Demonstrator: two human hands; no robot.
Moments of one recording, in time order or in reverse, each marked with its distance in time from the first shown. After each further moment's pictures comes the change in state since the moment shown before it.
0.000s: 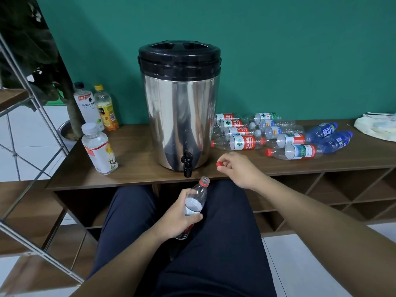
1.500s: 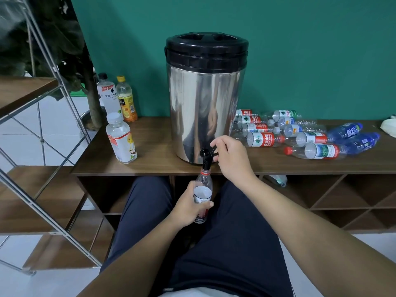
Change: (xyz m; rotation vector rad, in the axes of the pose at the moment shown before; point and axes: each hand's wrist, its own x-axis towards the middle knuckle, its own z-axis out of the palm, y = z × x) left_hand 0.009 -0.027 -0.005 -0.082 0.176 -0.017; right_hand 0.002 -0.113 0.027 0.524 0.328 0.102
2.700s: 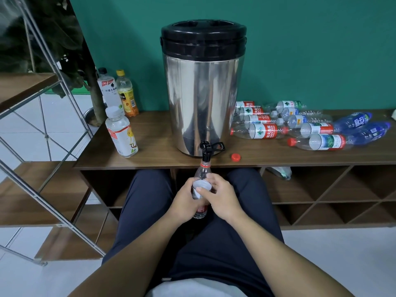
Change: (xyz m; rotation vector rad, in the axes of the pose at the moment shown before) left_hand -0.020 0.009 -0.001 -0.057 0.052 -0.047; right_hand -0.082 0.117 0.066 0.201 -0.221 0.198
